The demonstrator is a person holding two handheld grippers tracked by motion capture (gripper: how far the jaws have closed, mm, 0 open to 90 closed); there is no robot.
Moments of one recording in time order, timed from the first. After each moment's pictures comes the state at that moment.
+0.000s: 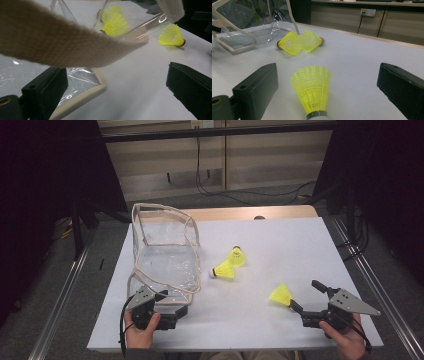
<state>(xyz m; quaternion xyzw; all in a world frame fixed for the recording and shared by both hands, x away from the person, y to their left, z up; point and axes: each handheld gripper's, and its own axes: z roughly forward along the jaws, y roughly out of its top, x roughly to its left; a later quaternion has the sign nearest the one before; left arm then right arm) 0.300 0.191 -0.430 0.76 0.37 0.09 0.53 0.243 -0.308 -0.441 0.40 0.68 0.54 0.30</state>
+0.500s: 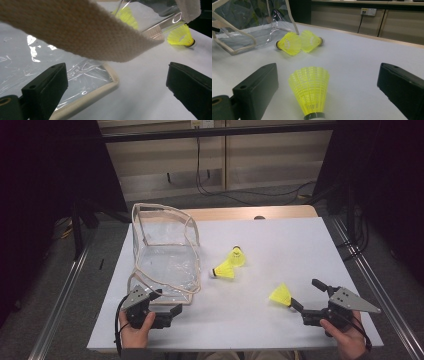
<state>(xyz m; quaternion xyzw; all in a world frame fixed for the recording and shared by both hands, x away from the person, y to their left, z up) 0.302 0.202 -0.431 0.75 0.38 0.11 0.52 0.246 -0.311 -0.440 0.40 0.68 0.54 0.30</state>
